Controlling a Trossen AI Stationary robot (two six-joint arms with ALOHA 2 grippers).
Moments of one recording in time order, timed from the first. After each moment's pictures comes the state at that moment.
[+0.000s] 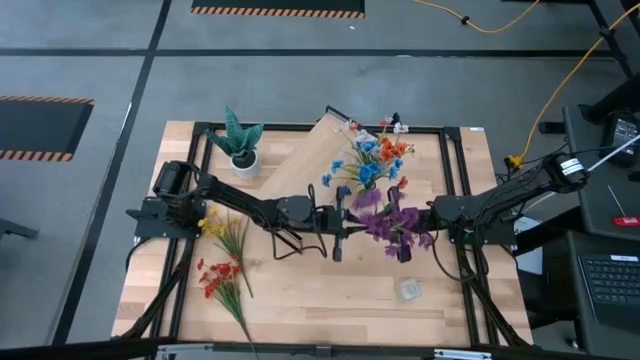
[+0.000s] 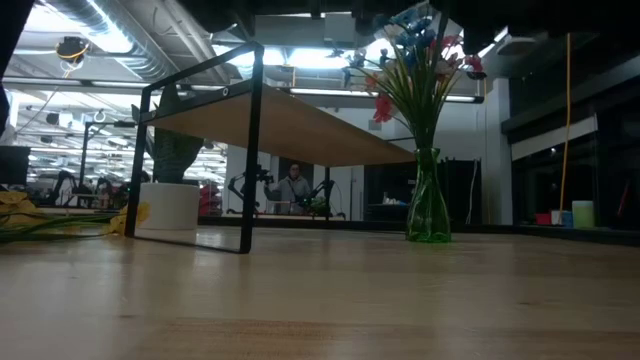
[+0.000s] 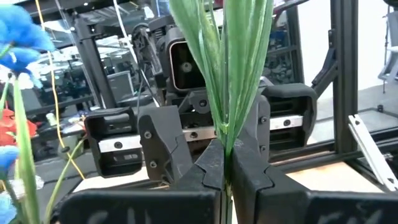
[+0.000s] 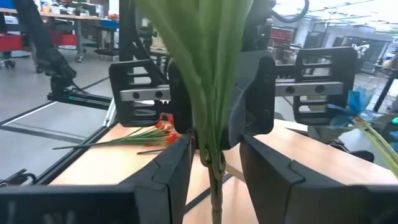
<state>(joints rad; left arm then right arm) -0.15 1.87 1.16 0.81 -0.13 0.22 0.32 1.06 0.41 0.67 0.18 -0.14</state>
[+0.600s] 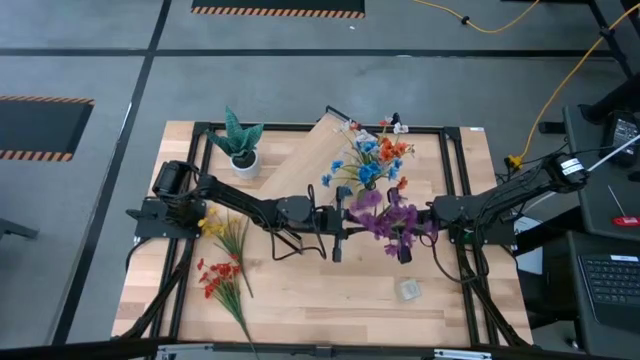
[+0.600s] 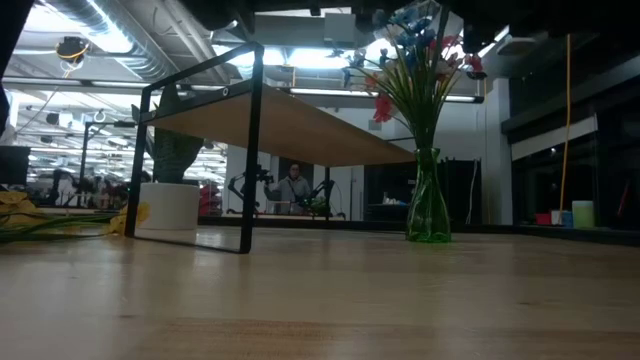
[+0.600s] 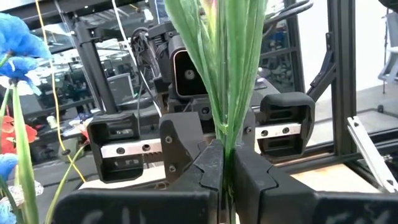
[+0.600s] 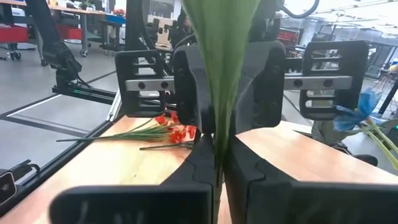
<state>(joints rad) -0.15 1.86 1.16 0.81 -0.13 0.23 0.32 1.06 0.41 0.66 0.16 -0.16</state>
